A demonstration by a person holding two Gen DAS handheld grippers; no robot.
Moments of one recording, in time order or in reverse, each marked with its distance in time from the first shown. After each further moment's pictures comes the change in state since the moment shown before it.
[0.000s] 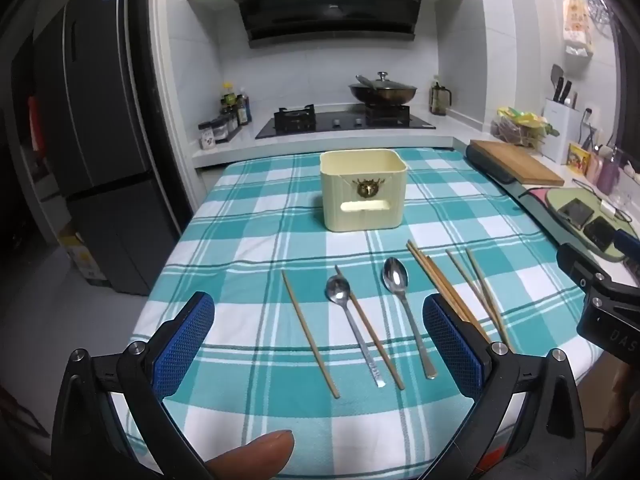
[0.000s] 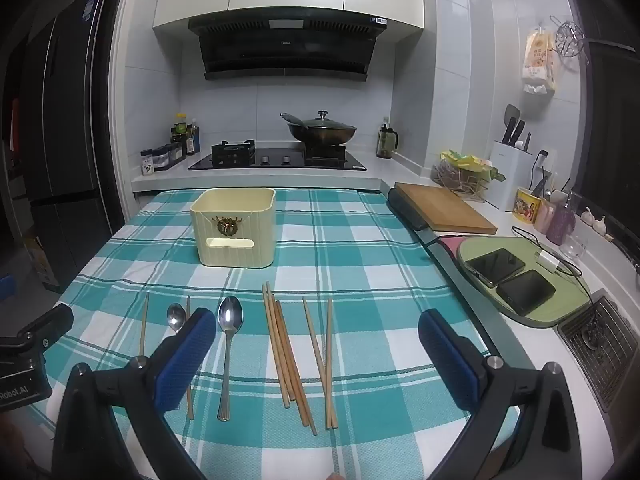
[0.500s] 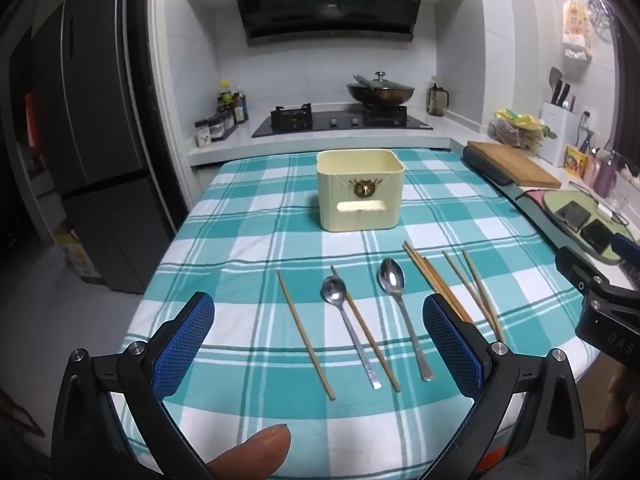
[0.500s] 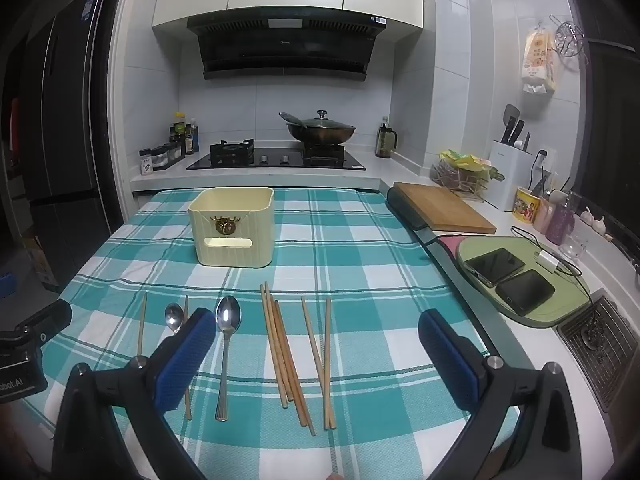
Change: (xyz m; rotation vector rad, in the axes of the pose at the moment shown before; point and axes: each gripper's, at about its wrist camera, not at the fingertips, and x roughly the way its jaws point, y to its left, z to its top) left arm 0.003 0.002 0.001 -0.007 0.005 -0.022; right arm 0.001 -0.001 0.000 0.000 -0.004 -0.001
